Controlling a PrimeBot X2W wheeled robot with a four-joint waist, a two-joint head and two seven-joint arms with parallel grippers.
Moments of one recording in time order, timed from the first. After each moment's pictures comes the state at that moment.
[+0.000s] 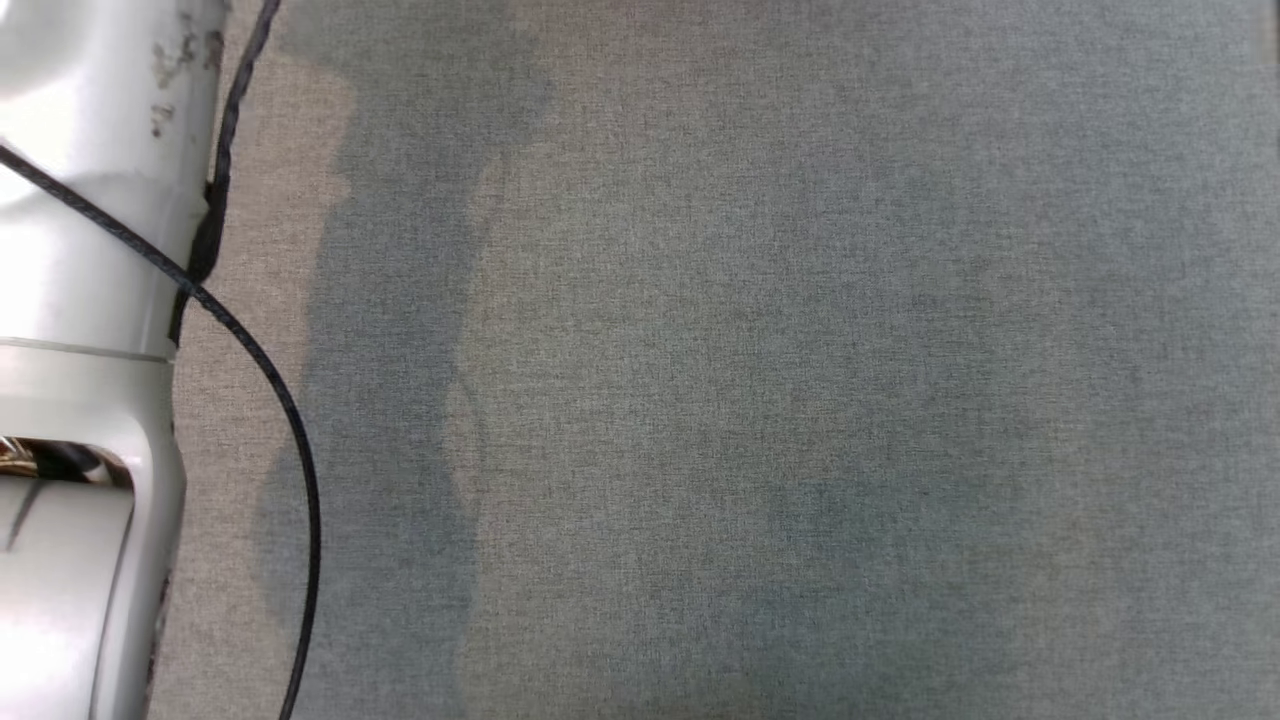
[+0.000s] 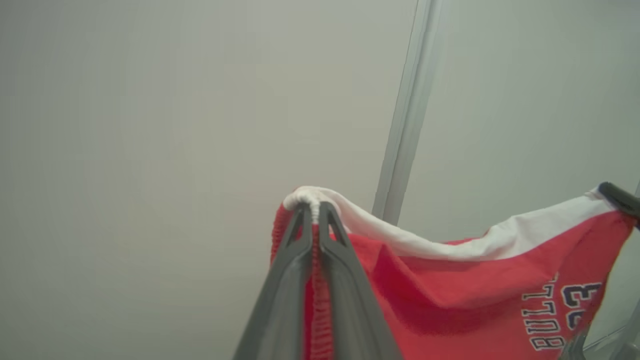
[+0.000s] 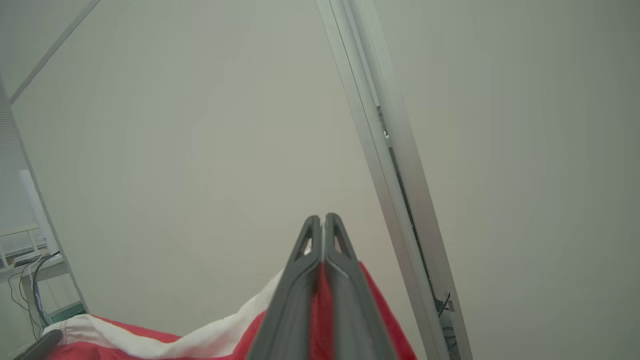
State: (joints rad) left arm -1.45 0.11 -0.30 0.83 -0.59 -0.12 -0.26; right arm -1.57 -0.08 0.23 0.82 0.60 0.13 -0.24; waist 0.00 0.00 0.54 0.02
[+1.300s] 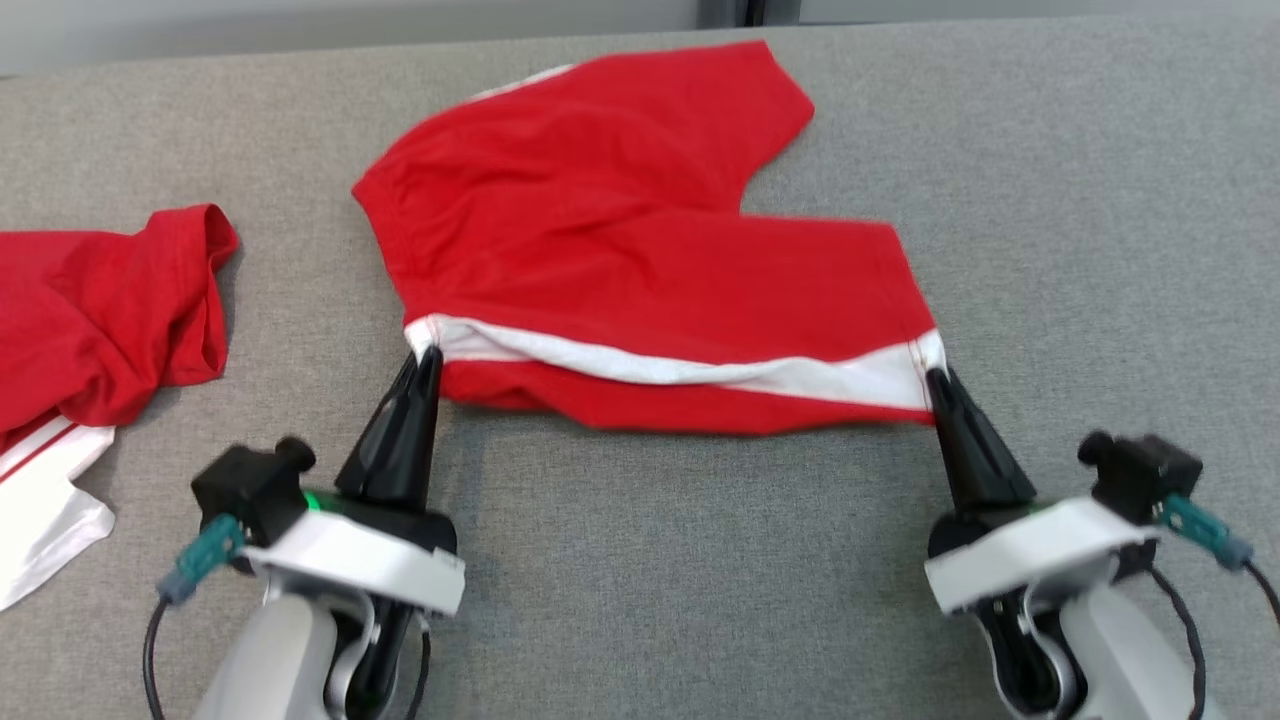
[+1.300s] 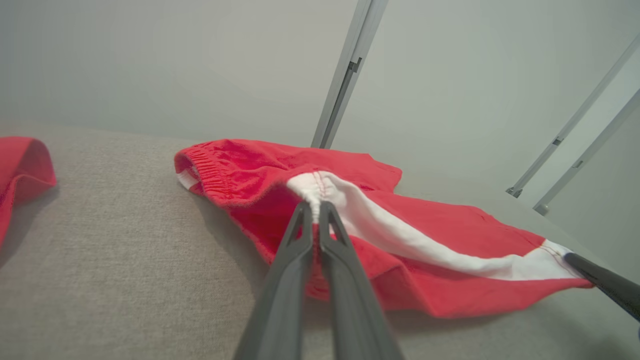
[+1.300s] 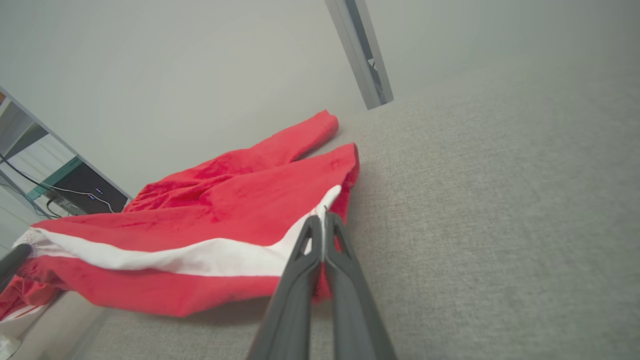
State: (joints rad) left arm -0.31 0.14 -0.27 0.30 -0.50 -0.13 -0.26; right arm -0.35 -0.12 0.31 0.40 0.63 0.13 -0.26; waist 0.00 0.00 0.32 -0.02
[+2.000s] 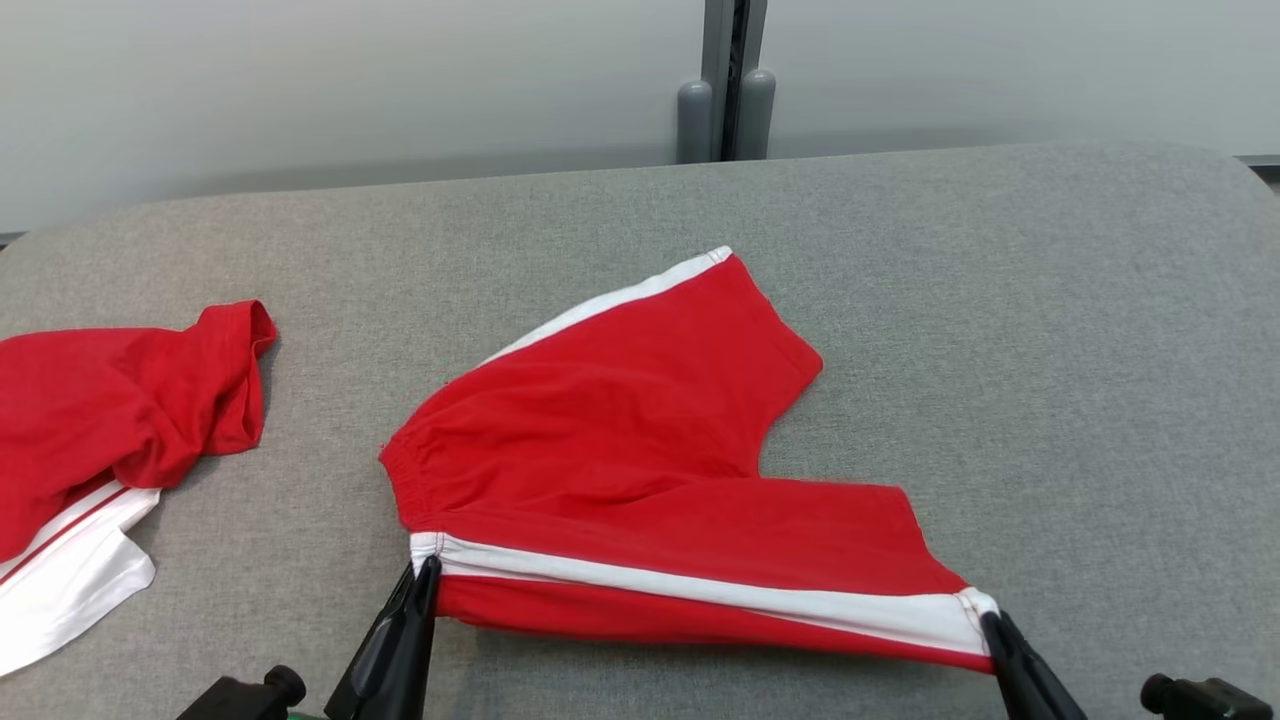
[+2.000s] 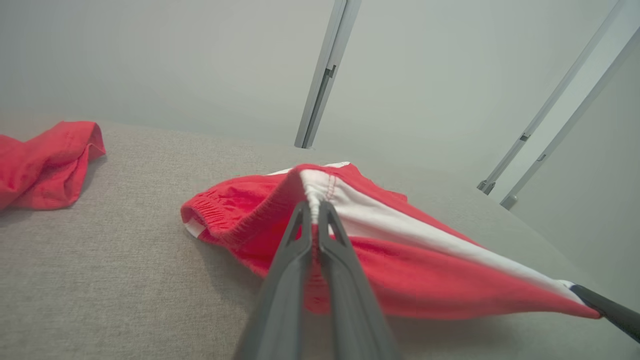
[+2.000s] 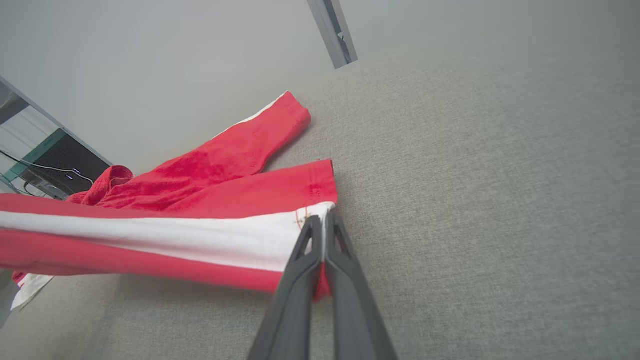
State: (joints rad) left arm 0.20 0.18 -0.24 -0.12 -0.48 -0.03 -0.18; right arm 0.23 -0.06 0.12 0.01 0.49 0.13 -0.08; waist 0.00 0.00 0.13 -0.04
